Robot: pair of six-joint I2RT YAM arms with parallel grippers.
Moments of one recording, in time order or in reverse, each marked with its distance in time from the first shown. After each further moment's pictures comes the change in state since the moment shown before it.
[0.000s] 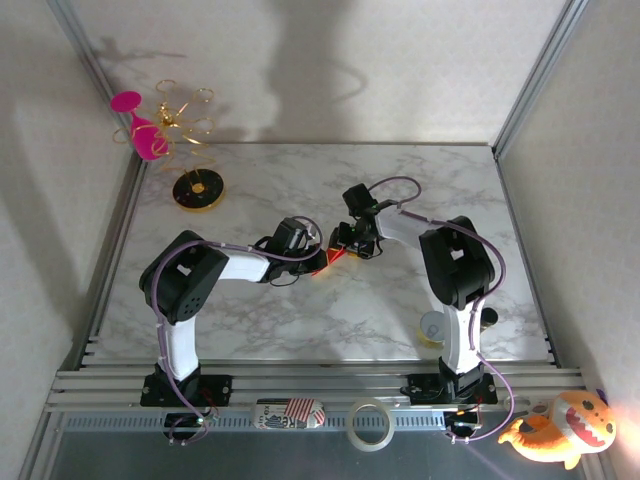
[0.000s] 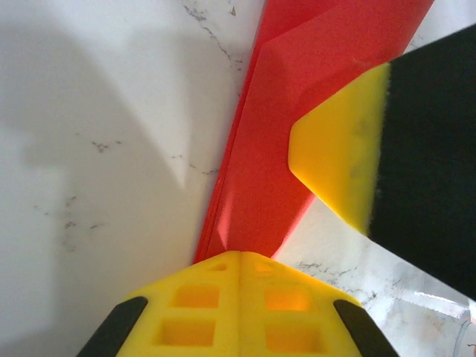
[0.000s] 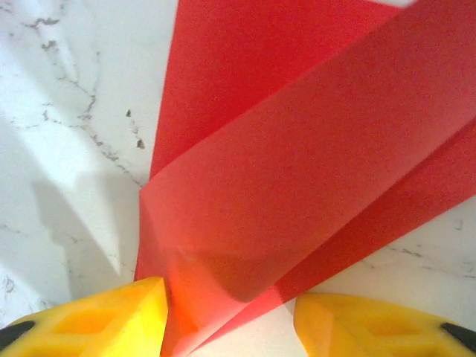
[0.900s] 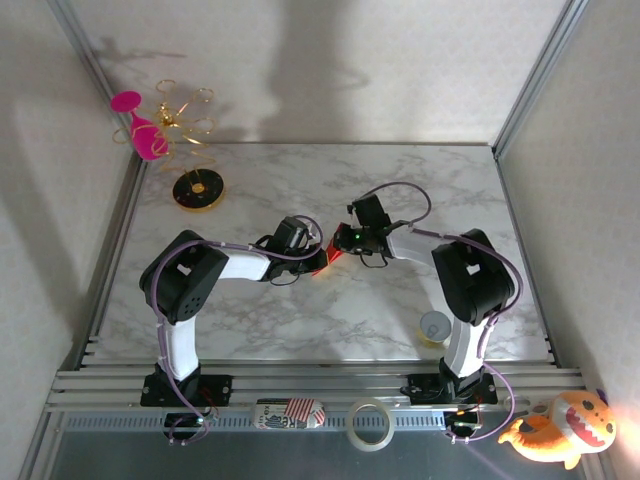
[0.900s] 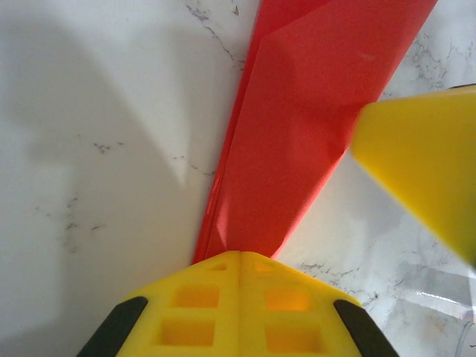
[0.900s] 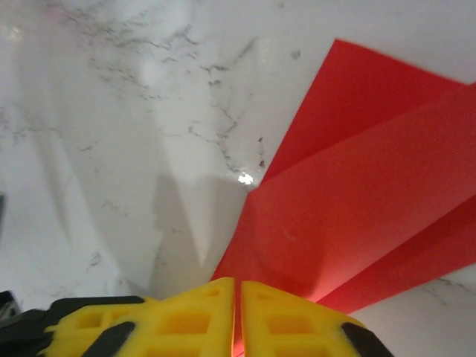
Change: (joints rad) left arm 0.000 0.001 0.015 -0.029 -0.003 0.003; right arm 0.015 -0.149 -0.269 0.430 -0.056 -0.072
